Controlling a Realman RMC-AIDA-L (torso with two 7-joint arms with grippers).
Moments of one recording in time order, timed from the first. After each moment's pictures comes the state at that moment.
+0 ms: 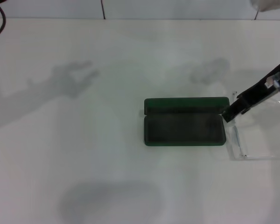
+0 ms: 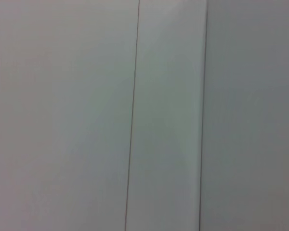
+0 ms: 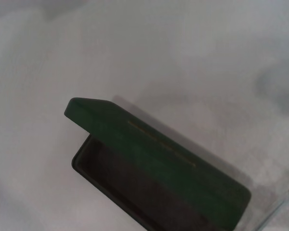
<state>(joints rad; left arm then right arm) -0.27 -2.09 1.08 1.44 1.36 1.36 -1.79 0.79 2.02 -1.18 -1.20 -2.52 -1.74 2.73</state>
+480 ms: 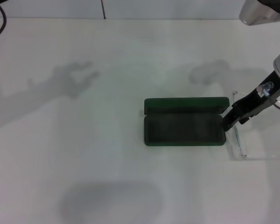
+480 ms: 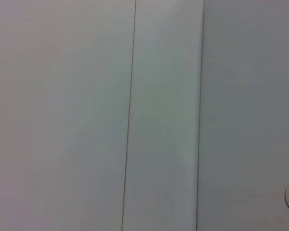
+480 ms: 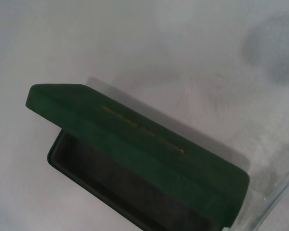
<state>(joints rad) -0.28 -2.09 1.07 1.44 1.36 1.37 -1.79 0.83 2.02 -1.23 -1.06 -2.56 -1.68 2.80</state>
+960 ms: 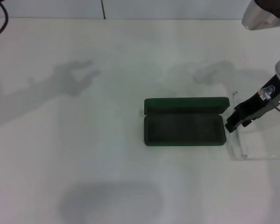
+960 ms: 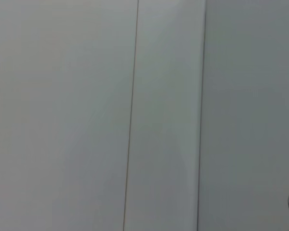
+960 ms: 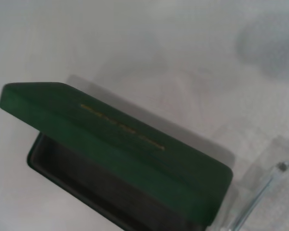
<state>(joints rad) -0.30 -2.09 1.06 1.42 1.36 1.37 -1.79 0.82 2.02 -1.23 -1.02 -2.58 -1.64 2.80</state>
